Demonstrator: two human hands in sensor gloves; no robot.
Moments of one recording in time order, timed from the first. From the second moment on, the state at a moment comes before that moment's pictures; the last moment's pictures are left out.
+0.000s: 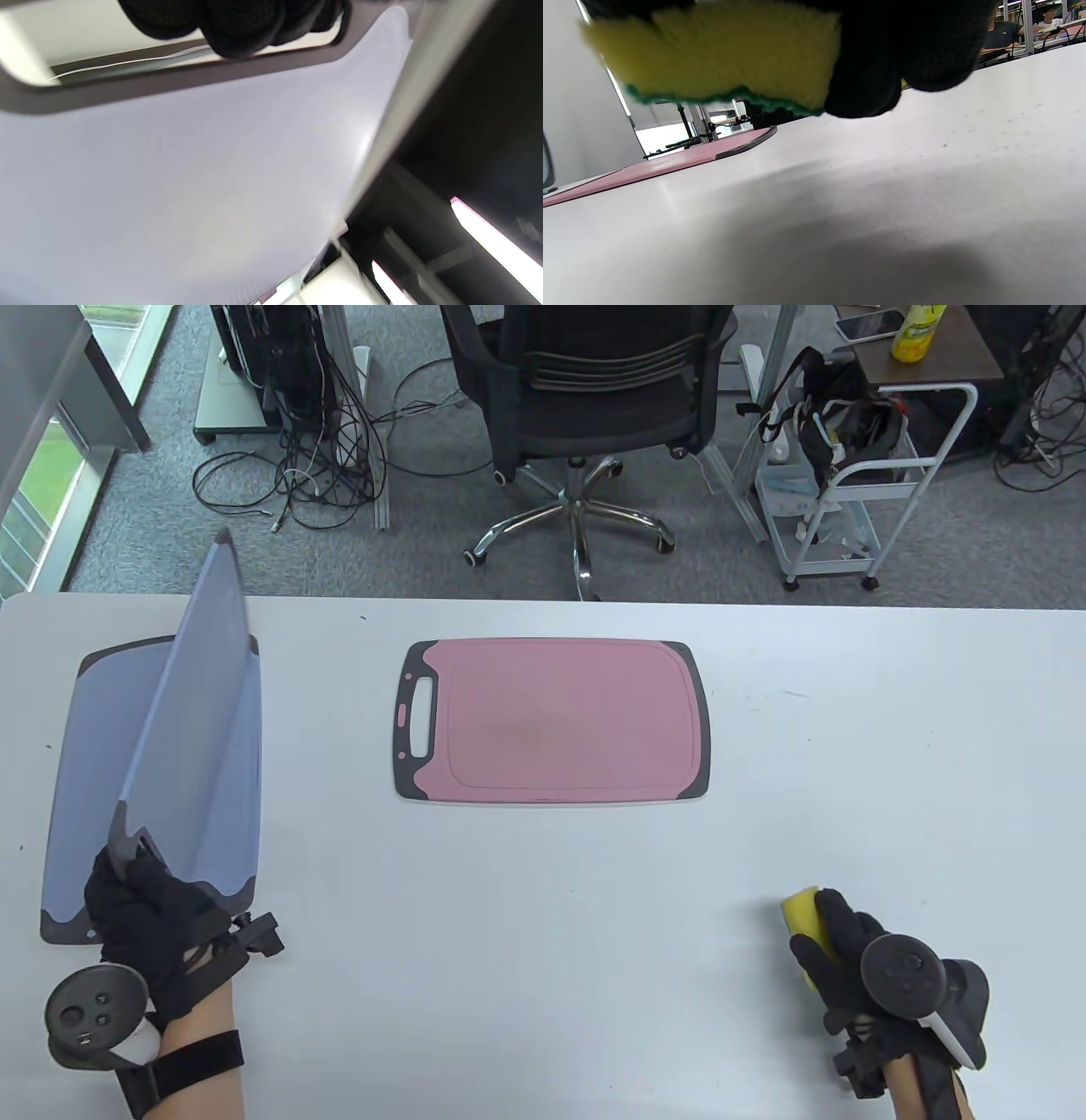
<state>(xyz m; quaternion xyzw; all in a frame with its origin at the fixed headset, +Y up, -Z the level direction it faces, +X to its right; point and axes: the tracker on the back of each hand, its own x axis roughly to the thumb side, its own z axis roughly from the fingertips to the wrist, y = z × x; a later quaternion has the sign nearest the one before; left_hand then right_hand) -0.383 -0.728 -0.135 0.43 0.25 0.48 0.73 0.318 -0.755 -0.161 0.00 -0.02 0.98 0.17</state>
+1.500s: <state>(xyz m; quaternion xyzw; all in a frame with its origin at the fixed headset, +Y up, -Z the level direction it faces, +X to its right) -0.261 -0.826 -0.225 -0.27 0.12 0.52 0.80 0.087 -0.728 -0.230 0.17 -0.02 0.98 0.04</state>
